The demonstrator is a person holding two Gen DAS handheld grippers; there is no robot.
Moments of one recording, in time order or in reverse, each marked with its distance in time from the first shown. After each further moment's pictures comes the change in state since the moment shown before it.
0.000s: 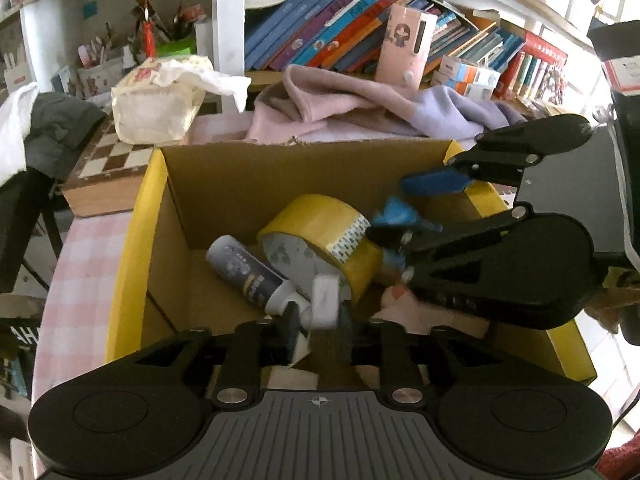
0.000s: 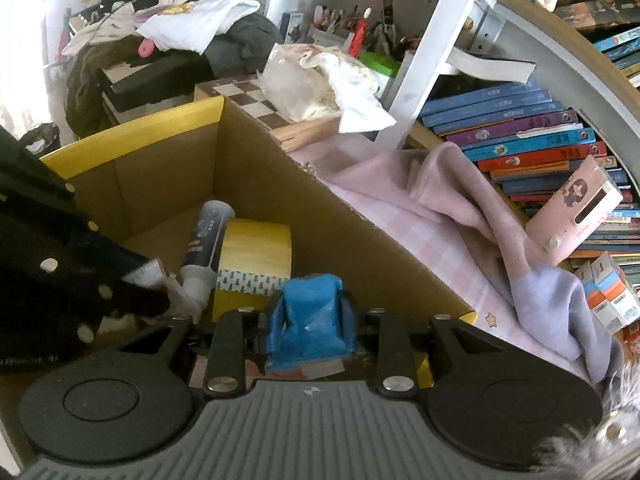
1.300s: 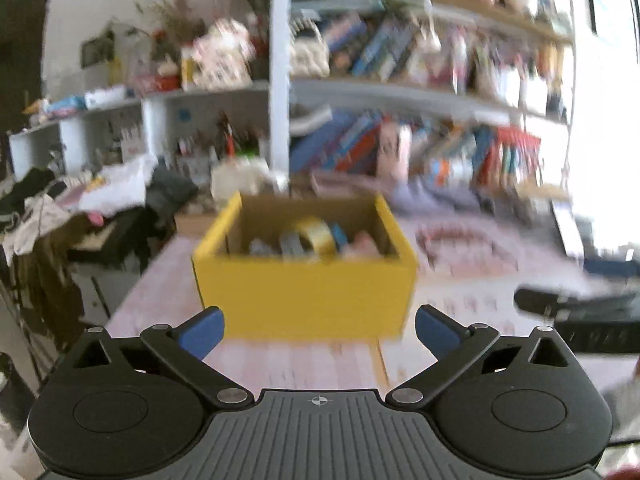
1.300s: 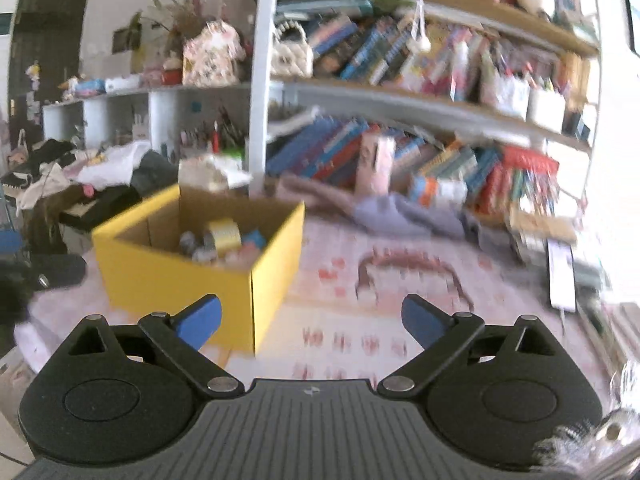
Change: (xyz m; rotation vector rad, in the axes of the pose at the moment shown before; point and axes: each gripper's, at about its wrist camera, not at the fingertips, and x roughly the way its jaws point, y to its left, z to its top) left arm -0.185 -0.116 -0.169 -0.036 -0.362 0.195; right arm -0.269 0.091 -0.192 0.491 -0.259 -0.300
